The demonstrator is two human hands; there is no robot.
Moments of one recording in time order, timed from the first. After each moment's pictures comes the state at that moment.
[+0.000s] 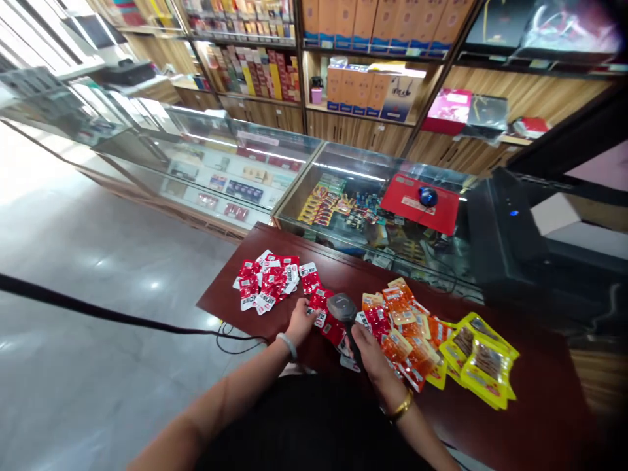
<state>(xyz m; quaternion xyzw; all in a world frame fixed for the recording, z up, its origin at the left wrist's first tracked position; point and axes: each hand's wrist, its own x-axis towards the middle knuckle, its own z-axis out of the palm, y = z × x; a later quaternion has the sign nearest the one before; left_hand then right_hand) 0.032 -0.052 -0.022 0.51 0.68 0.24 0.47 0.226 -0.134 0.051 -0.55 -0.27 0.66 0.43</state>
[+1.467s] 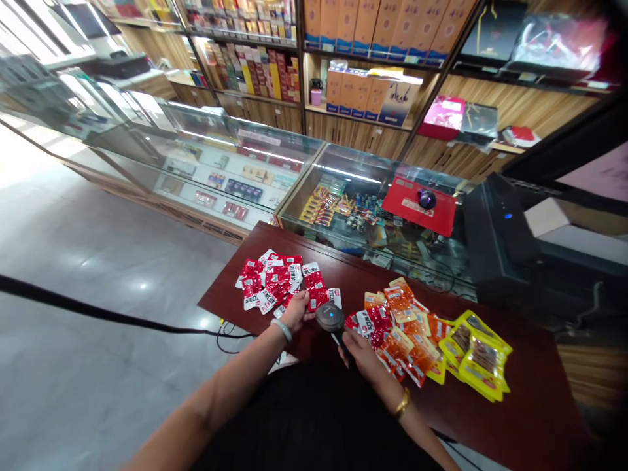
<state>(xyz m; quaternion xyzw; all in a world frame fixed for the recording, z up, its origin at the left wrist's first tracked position) 0.015 -0.025 0.005 0.21 0.56 0.30 0.74 0.197 -0.145 0.057 -0.55 -0.28 0.70 0.36</state>
